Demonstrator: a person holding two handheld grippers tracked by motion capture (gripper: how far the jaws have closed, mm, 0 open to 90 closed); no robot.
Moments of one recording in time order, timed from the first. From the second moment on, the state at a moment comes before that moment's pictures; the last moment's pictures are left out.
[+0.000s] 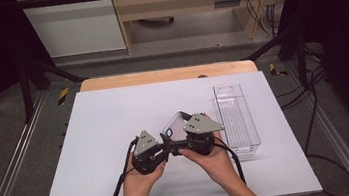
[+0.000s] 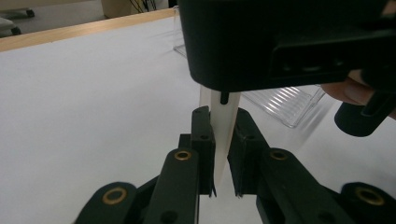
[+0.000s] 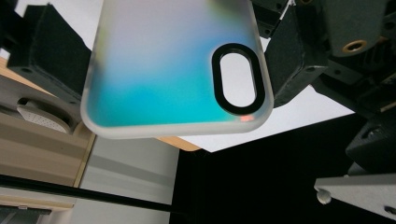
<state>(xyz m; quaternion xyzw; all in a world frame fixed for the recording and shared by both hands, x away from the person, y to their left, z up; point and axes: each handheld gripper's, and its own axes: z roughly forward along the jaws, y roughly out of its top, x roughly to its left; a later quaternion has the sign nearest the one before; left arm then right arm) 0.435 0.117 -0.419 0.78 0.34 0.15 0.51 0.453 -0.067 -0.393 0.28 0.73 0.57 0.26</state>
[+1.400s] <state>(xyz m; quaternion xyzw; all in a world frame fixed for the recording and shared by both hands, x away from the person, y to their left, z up) 0.410 0.233 -0.439 0.69 0.39 0.31 0.53 0.560 -0.156 -0.312 0.46 0.63 0.52 0.34</state>
